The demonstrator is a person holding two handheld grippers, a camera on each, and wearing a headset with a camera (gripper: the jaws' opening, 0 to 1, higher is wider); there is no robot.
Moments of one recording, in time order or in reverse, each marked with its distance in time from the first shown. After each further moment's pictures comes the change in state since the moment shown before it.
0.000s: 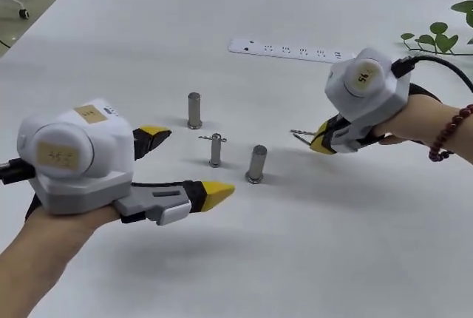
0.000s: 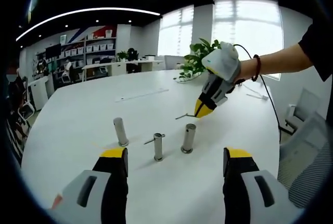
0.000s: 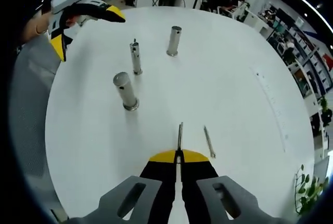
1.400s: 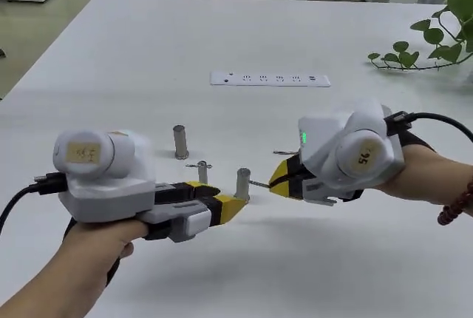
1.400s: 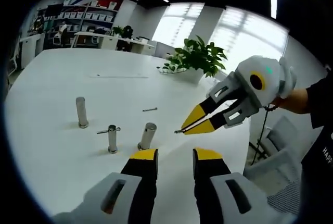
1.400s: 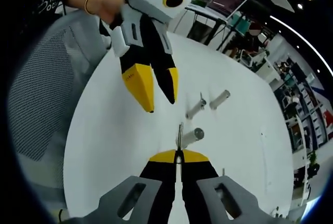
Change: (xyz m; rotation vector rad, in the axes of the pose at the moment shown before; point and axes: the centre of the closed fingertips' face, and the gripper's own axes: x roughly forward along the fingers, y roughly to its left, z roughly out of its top) left arm 0.018 -0.060 0.006 -0.273 0.093 -0.185; right arm -0.040 0.079 0.059 -0.322 -0.204 -0.031
